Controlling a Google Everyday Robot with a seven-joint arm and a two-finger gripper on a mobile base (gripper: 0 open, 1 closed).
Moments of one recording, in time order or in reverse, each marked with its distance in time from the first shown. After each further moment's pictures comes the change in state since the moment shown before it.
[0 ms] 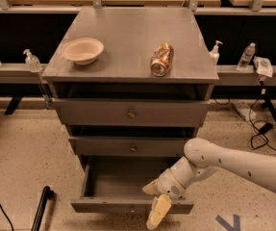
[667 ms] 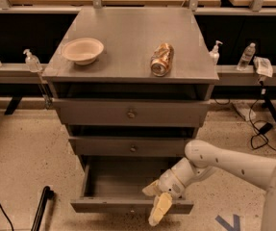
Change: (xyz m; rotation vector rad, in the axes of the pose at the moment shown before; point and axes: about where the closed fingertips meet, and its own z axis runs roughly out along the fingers) arm 0.009 -0.013 0.005 -0.081 -0.045 0.036
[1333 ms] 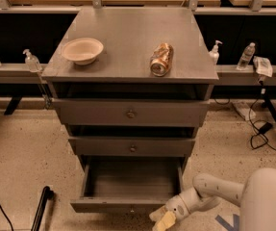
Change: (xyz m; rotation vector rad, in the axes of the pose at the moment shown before) arm 0.098 -0.061 0.054 -0.133 -0.211 0.309
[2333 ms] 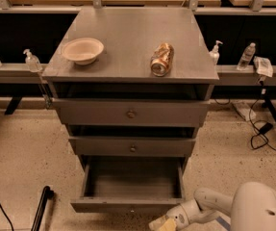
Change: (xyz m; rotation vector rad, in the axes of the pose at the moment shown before) arm 0.036 -0.042 0.014 -0.115 -0.125 0.110
